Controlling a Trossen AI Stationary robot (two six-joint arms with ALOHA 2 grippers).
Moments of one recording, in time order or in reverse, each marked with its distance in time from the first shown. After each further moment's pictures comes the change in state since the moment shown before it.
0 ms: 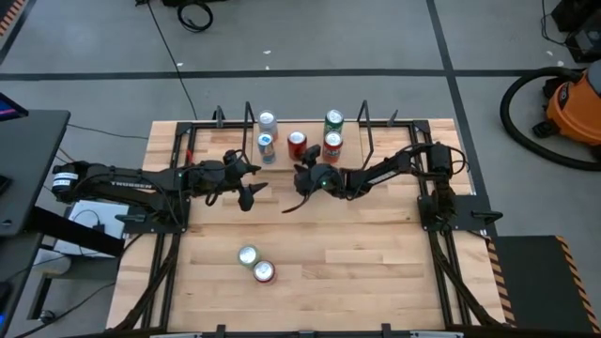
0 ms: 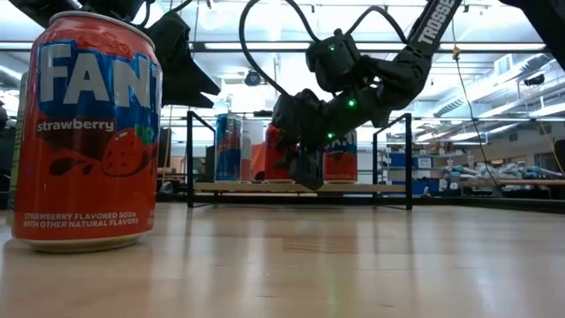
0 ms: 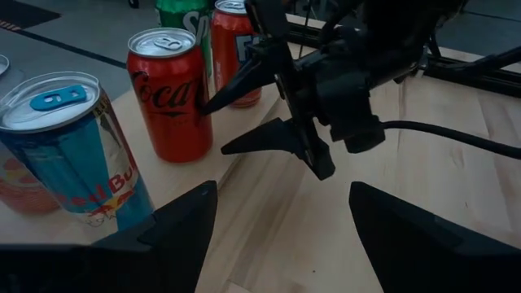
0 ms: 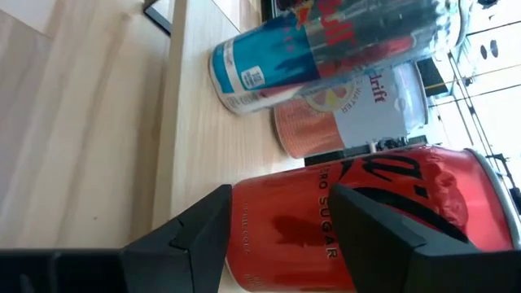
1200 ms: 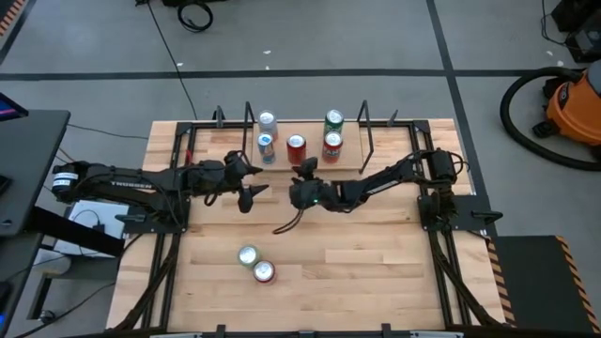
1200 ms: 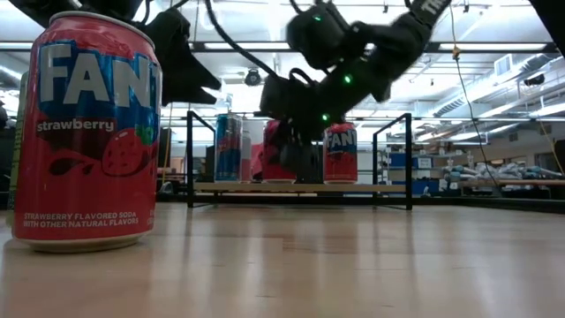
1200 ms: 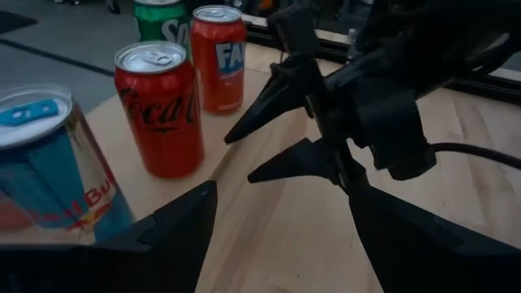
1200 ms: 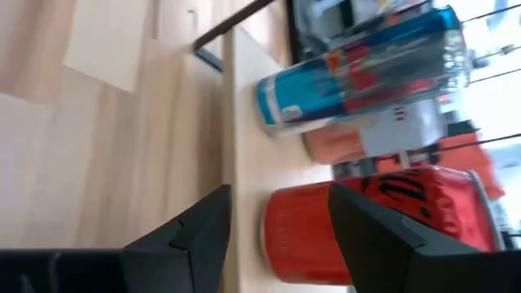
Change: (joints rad) left arm 0.000 0.000 0.000 0.022 0.051 0.017; right arm 0.139 -0.009 0.126 -0.318 0.134 0.218
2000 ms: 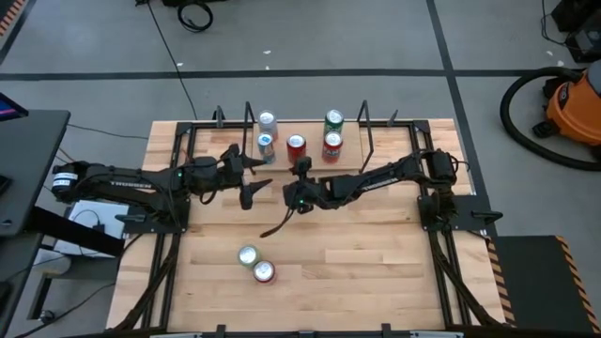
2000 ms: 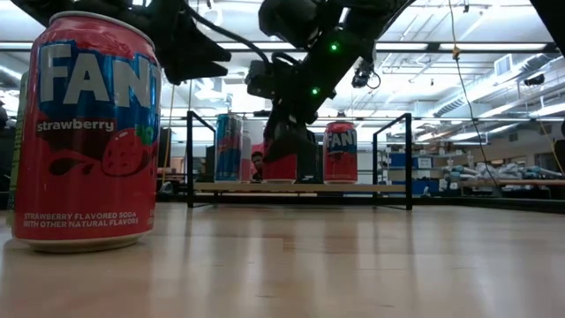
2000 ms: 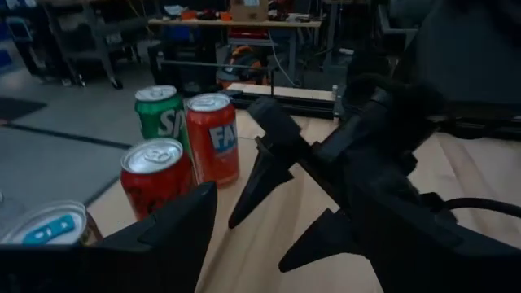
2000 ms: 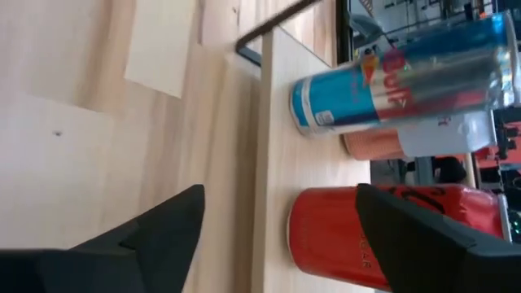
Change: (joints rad) left arm 0.000 -0.004 0.009 0.182 0.010 0.153; right arm 0.012 0.006 0.247 -0.508 -0.076 0.205
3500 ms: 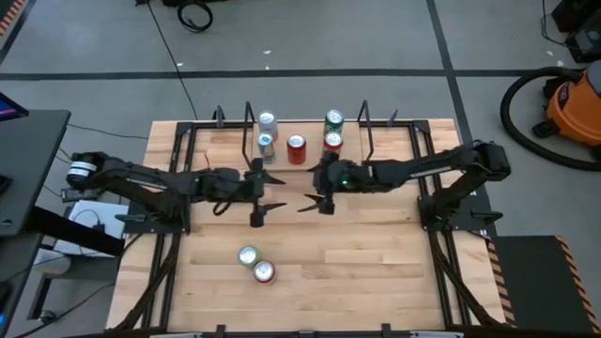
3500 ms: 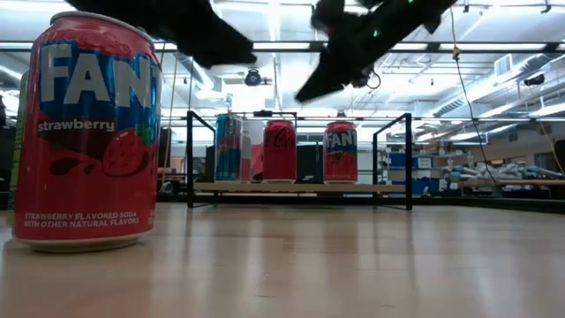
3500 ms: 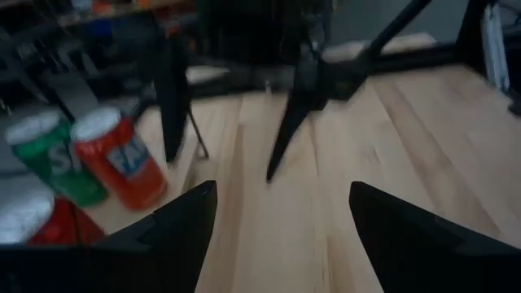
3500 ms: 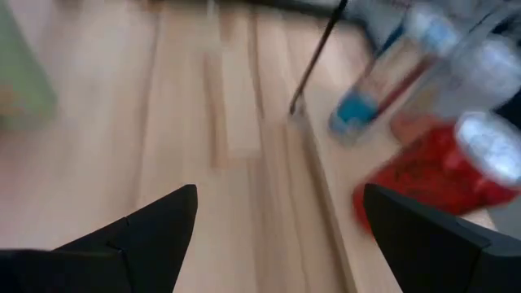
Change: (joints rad) left arm -0.150 0.235 0.192 -0.094 0.047 0.159; right arm -0.027 -0.449 -0.327 0.090 -0.446 0.374
